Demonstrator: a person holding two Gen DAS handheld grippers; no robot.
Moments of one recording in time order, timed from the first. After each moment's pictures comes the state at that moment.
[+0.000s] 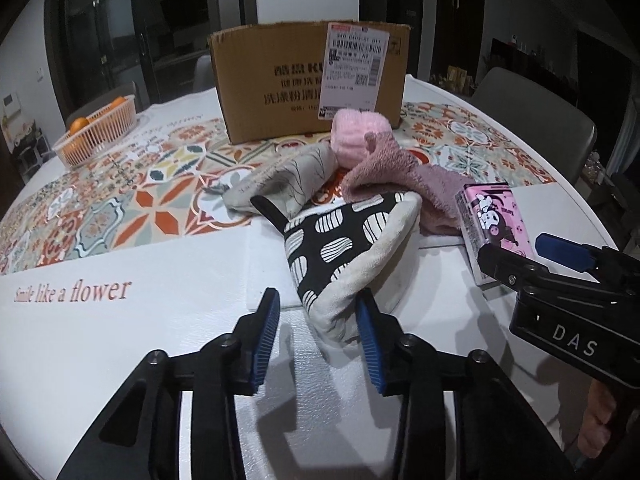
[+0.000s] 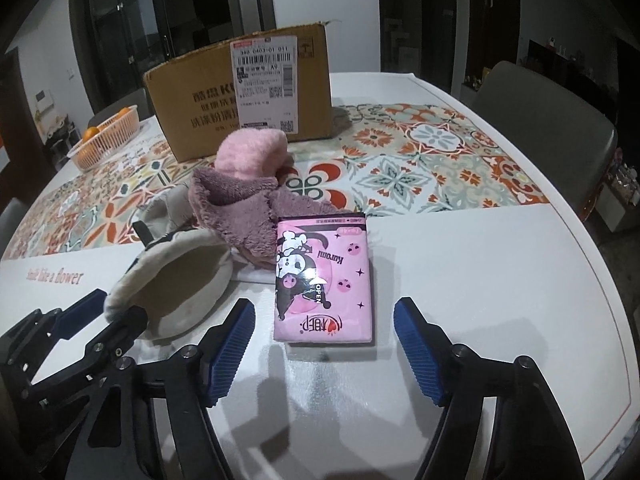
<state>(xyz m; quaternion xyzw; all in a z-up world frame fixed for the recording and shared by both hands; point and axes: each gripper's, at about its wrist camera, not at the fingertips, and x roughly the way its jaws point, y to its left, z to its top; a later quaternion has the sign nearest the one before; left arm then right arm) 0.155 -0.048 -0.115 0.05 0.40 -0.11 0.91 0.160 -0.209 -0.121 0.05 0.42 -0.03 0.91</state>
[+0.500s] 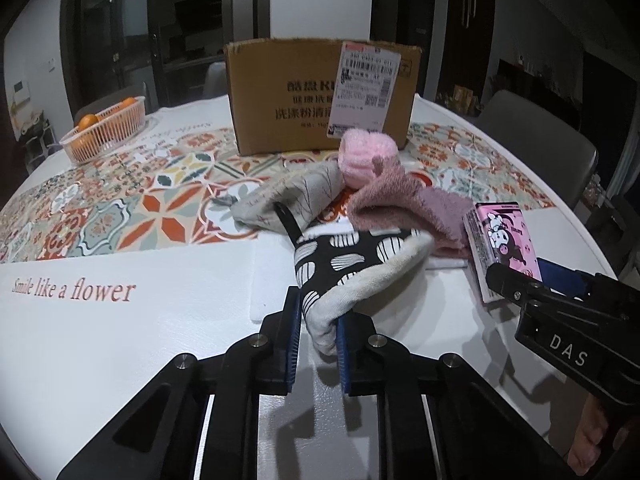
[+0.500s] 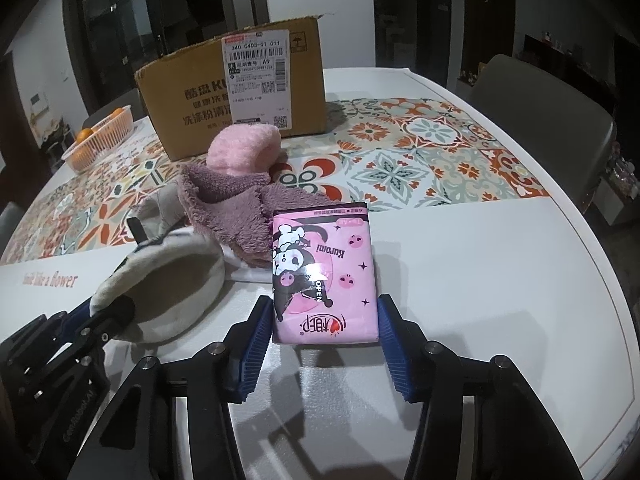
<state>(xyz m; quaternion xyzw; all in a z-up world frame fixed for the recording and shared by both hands) 0.151 -0.040 -0.104 0.03 0.37 -0.10 0.92 0.157 -0.210 -0.120 0.06 0.41 -0.04 0.91</state>
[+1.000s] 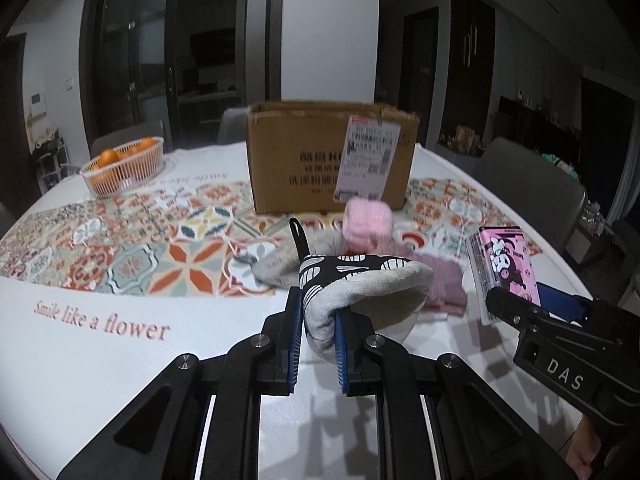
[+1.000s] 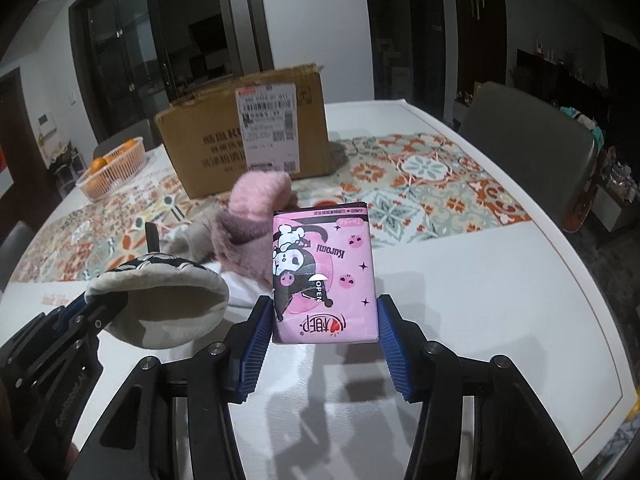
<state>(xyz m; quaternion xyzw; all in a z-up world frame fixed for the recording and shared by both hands) 0.136 -0.031 -0.053 0.01 0.30 -0.09 0.95 0.137 -0.207 -0.079 0.07 0.36 -0.04 0.93</state>
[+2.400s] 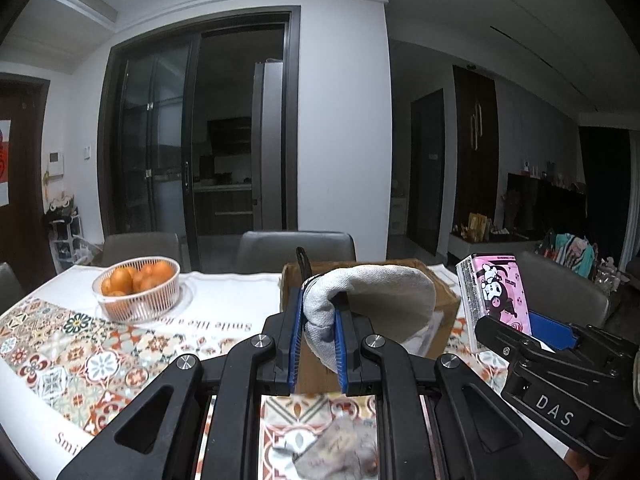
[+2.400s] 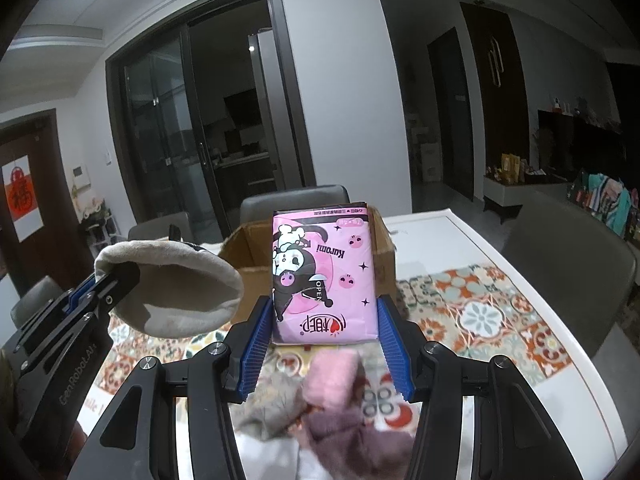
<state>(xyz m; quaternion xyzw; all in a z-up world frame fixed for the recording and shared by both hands) 0.227 -0.006 0.057 0.00 0.13 -0.07 0.99 0.230 -0.177 0.023 0.08 0.22 0.01 0.97</state>
